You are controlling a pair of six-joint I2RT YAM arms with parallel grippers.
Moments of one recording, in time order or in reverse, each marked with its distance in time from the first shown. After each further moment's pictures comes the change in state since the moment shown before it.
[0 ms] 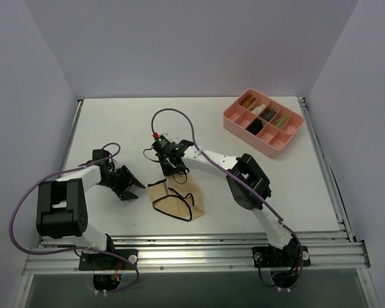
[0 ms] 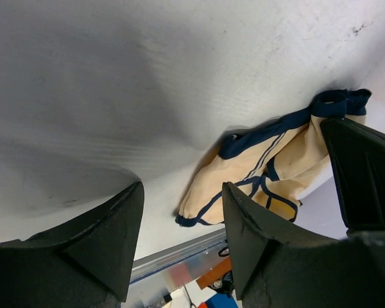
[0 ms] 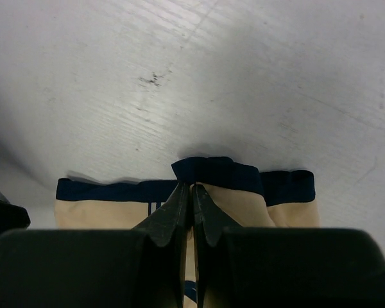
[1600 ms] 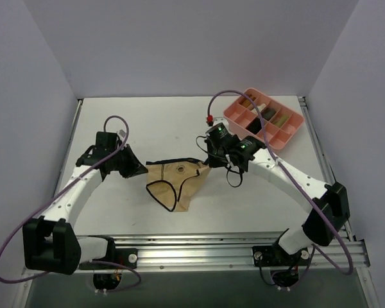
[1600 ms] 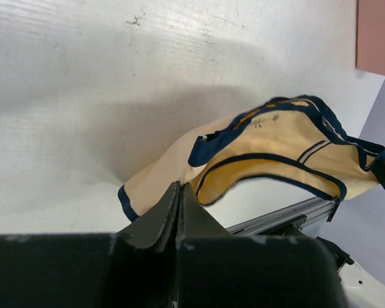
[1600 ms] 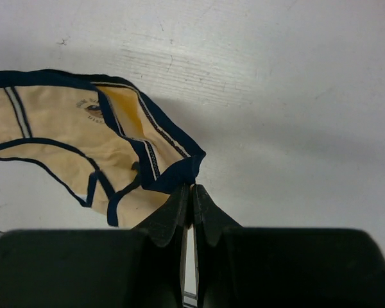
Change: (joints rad) left arm -0.218 -0.265 0.193 -0.055 -0.111 0.035; right arm -0.180 -0.740 -0.510 -0.076 0.056 -0.018
